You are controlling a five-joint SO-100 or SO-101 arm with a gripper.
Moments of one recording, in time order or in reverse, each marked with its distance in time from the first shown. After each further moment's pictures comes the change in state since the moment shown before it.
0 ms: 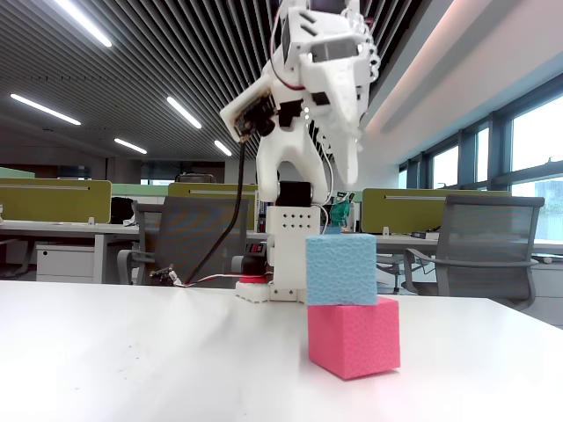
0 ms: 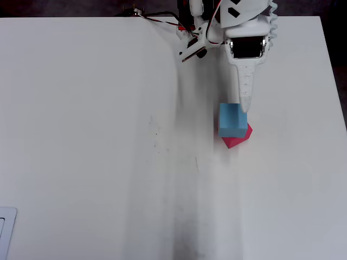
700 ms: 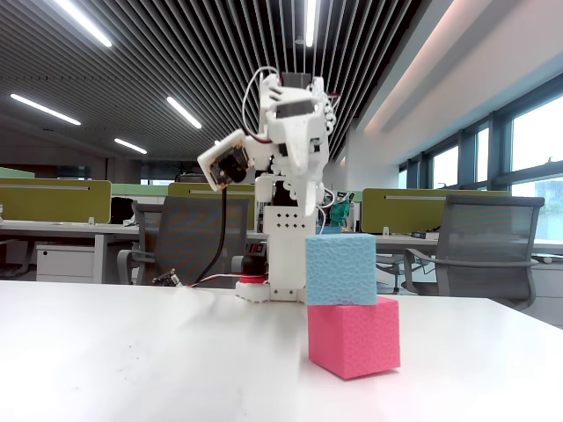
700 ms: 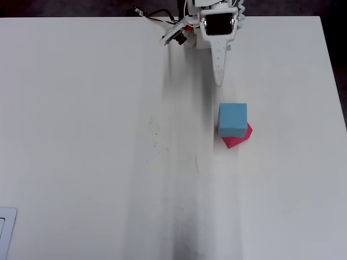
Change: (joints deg) arm 6.5 41.2 37.2 -9.1 -4.5
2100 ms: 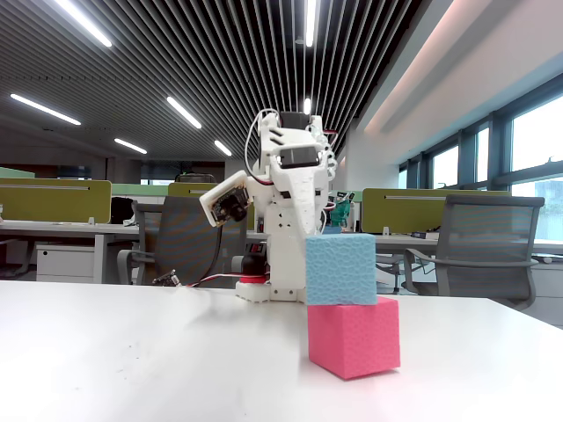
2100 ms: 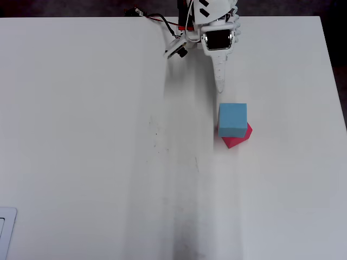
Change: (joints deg) arm -2.0 13.8 16.3 -1.5 -3.3
